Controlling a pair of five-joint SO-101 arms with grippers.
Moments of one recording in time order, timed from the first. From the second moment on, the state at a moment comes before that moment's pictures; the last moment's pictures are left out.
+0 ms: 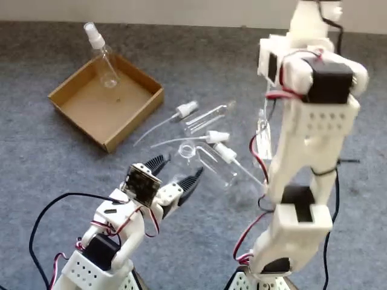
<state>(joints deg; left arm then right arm) 27.5 -103.4 95.9 29.7 2.2 -4.8 9.8 -69.3 100.1 1.2</state>
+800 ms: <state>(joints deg) 30.3 -103.4 95.9 29.7 1.4 -15.4 -28.0 -58.5 100.1 0.7</state>
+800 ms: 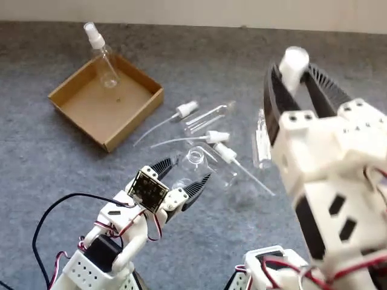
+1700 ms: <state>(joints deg) 43.7 -103.4 95.9 29.7 1.4 -15.5 -74.5 25.6 54.0 -11.0</state>
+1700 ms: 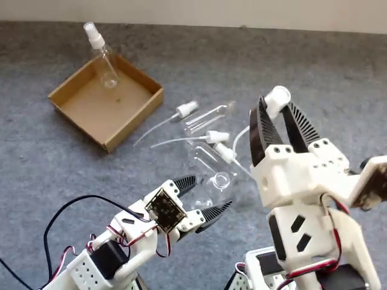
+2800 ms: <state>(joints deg) 40.5 -103.4 95.9 29.7 1.4 -28.2 -90.8 38.3 52.4 -4.1</state>
